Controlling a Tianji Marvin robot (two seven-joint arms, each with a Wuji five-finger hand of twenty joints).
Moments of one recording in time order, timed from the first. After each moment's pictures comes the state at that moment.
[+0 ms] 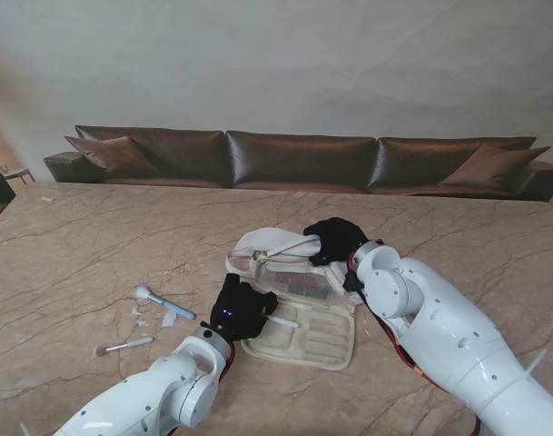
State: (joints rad) left arm 1.34 -1.11 -0.66 -1.41 0.99 0.25 0.29; right arm -1.14 -1.12 0.93 -1.29 -0.62 0.01 0.03; left_hand 0.82 -0.48 0.75 -0.29 0.58 -0.15 0.94 0.75 0.96 -0.05 0.38 1.00 0.57 0.16 0.61 0.81 -0.06 0.17 0.94 0.75; right_hand 0.48 -0.94 1.29 -0.35 0.88 -0.25 0.96 0.50 1.20 -0.03 0.89 0.59 1.23 0.08 1.11 0.94 1.01 0.23 1.62 0.86
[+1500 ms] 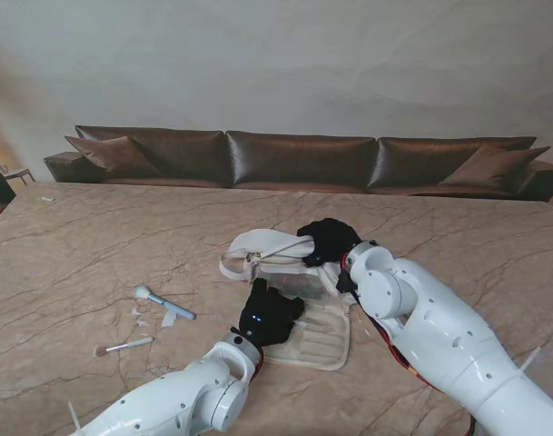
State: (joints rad) left arm 1.22 -1.20 -0.46 -1.28 0.90 0.32 0.39; right arm -1.13 -1.13 0.90 -1.29 -0.60 0.02 0.01; left_hand 0.82 -0.48 0.77 -0.29 0.60 -0.11 0.94 0.72 0.97 -0.05 0.39 1.01 0.60 0.18 0.65 0.84 -0.06 0.20 1.00 0.75; right_hand 0.48 -0.94 1.29 -0.35 0.88 -0.25 0.96 0.50 1.20 -0.03 0.89 0.59 1.23 0.08 1.12 0.96 1.02 0.23 1.64 0.86
